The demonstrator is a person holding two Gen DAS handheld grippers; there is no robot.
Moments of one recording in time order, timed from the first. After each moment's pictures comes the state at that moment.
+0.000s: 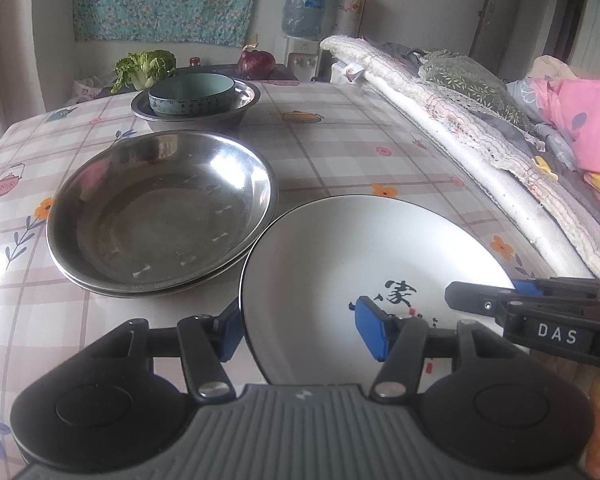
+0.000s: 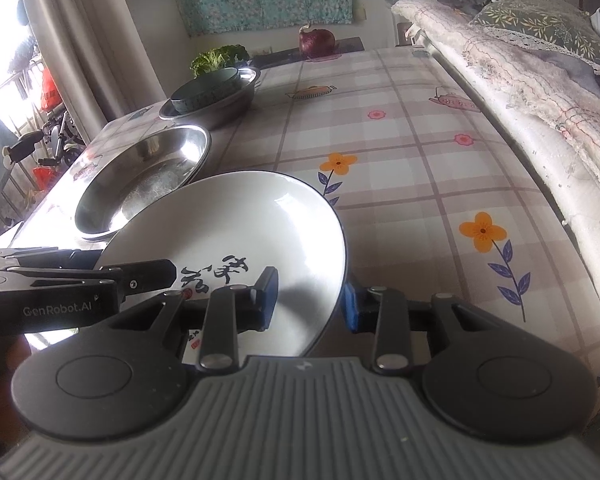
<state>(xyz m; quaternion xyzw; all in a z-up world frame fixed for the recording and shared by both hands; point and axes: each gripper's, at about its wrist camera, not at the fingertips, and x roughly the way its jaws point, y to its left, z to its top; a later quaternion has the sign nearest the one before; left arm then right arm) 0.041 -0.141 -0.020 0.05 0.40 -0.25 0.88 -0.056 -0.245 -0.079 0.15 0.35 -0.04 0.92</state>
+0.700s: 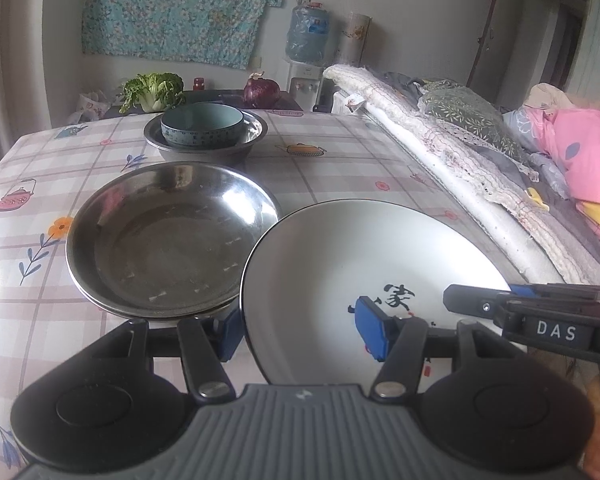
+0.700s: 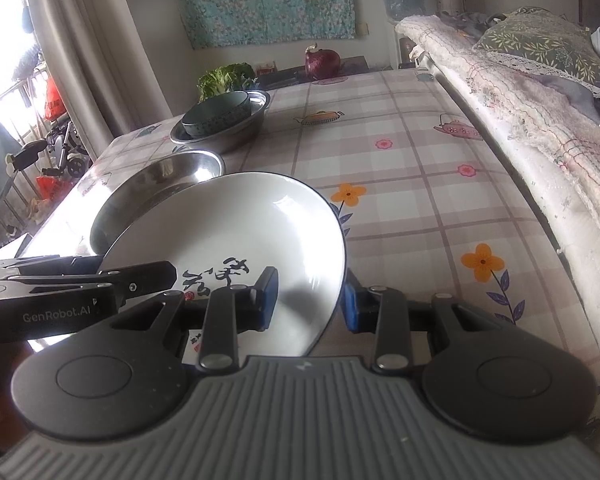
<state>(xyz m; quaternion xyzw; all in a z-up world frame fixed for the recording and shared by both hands) 0.037 -0.126 0.001 0.02 0.37 -0.25 0.89 -0.055 -0.238 -0.052 0.14 0.34 -0.04 0.93</state>
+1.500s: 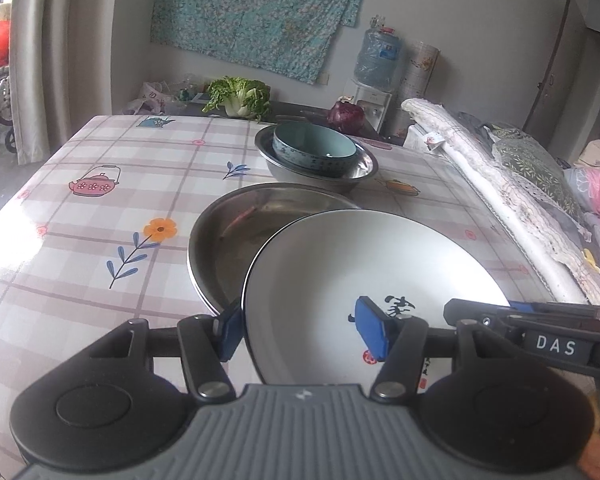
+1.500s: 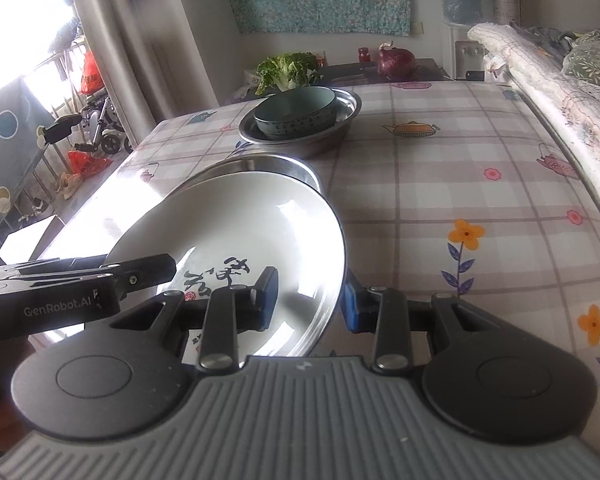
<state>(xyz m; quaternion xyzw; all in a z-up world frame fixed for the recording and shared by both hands) 0.085 -0.046 0.005 -0.03 0.37 -0.17 0.91 0.025 -0.168 -0.041 0.12 0.35 0.03 0.93</state>
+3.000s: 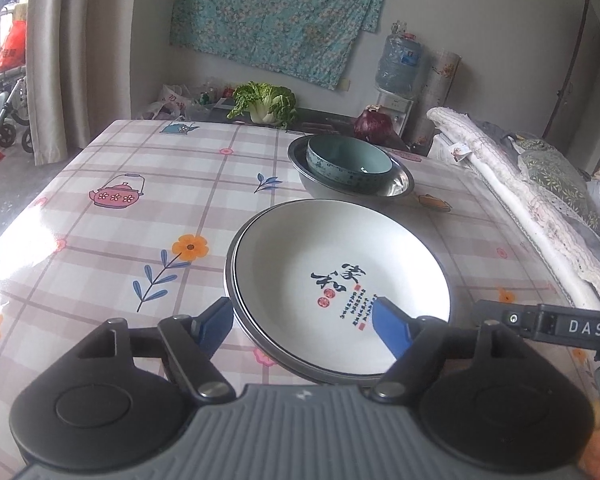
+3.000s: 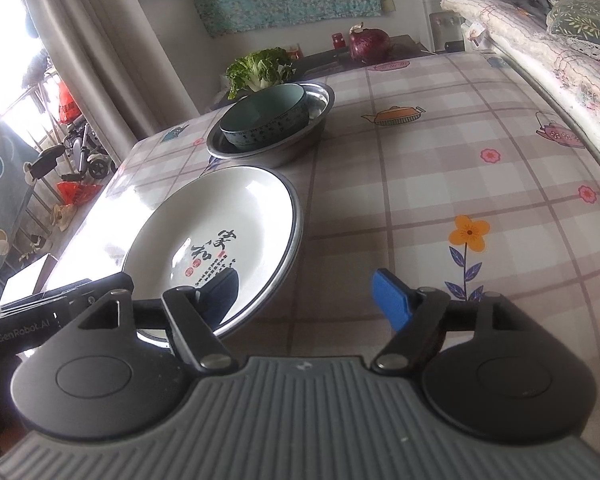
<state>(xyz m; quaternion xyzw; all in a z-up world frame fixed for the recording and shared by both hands) 0.106 -0.035 0.005 -0.03 0.36 -0.14 0.92 0.065 -0.188 -0.057 0.18 0.36 0.00 0.91</state>
